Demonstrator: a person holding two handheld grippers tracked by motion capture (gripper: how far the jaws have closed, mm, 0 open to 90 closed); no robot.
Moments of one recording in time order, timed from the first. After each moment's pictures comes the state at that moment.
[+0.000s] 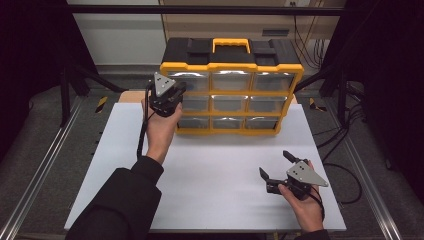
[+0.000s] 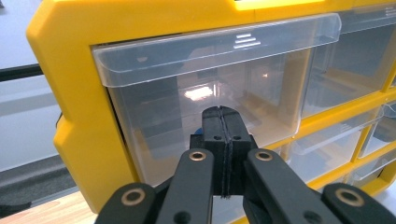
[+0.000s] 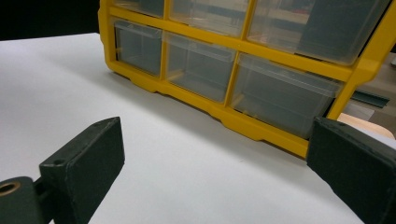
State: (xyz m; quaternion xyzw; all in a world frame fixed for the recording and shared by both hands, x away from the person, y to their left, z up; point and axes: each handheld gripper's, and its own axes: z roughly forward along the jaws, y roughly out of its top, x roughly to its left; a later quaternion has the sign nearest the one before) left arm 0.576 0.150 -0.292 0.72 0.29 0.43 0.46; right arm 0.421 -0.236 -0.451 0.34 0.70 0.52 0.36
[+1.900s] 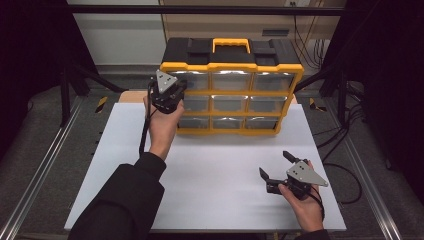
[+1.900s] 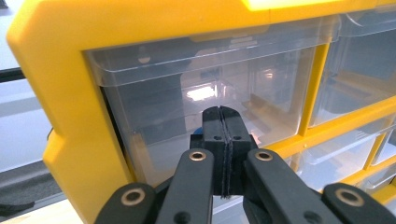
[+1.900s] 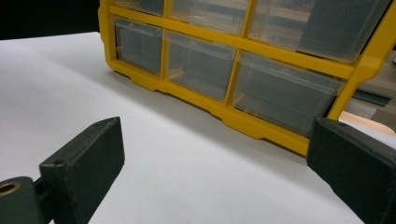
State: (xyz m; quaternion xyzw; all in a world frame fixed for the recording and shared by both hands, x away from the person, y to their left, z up) left arm 0.586 0.147 -0.293 0.72 0.30 0.43 0.45; right arm 0.421 -0.236 -0.452 0.34 0.70 0.52 0.36
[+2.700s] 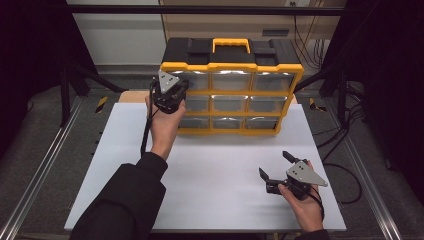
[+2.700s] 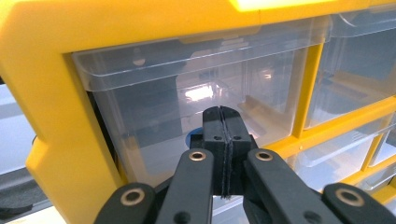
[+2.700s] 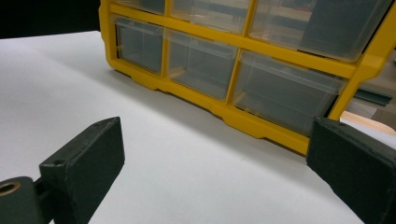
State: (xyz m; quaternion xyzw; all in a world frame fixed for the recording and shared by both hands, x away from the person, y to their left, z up) left arm 0.587 0.142 -0.293 0.72 0.29 0.43 0.46; right arm 0.421 -0.236 -0.452 0.34 0.70 0.52 0.35
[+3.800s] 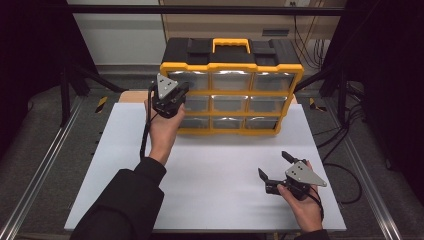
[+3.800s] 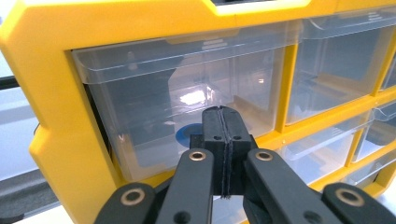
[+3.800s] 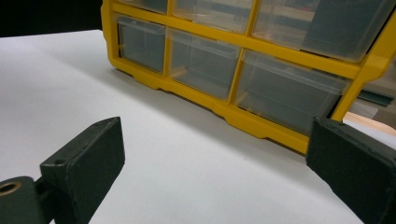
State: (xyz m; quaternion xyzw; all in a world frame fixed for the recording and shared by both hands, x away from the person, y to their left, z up) left arm 0.574 0.144 -0.296 0.72 0.28 0.43 0.47; right arm 0.421 -0.234 -0.452 0.34 0.70 0.52 0.35
